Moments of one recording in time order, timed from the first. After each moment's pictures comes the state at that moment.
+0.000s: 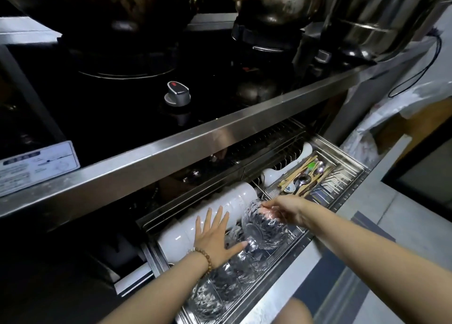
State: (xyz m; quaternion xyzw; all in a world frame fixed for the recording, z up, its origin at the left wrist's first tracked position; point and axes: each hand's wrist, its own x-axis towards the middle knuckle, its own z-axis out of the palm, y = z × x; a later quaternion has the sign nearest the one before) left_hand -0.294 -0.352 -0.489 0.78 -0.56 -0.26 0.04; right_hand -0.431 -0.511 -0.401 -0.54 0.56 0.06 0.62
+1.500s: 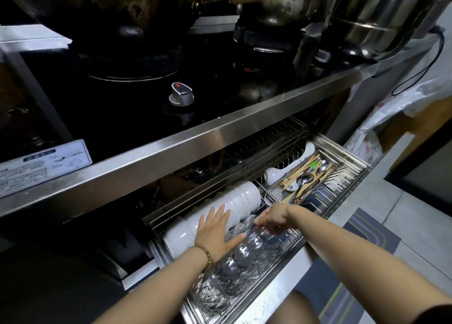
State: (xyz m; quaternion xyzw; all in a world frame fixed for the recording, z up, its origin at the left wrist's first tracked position) left_hand -0.287 -0.345 -0.473 0.78 -0.56 -0.28 0.09; right_hand -0.413 -0.491 -0.404 -0.65 0.48 0.30 0.51
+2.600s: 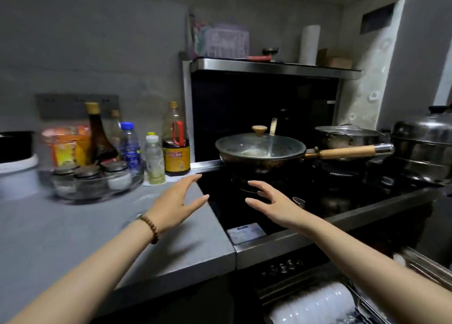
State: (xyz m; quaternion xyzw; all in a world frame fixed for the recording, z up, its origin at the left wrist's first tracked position) left_hand -0.088 -0.075 -0.132 0.80 -0.50 0.08 0.33; right_hand -0.256 -0.272 -0.136 -0.88 0.14 -0.21 0.39
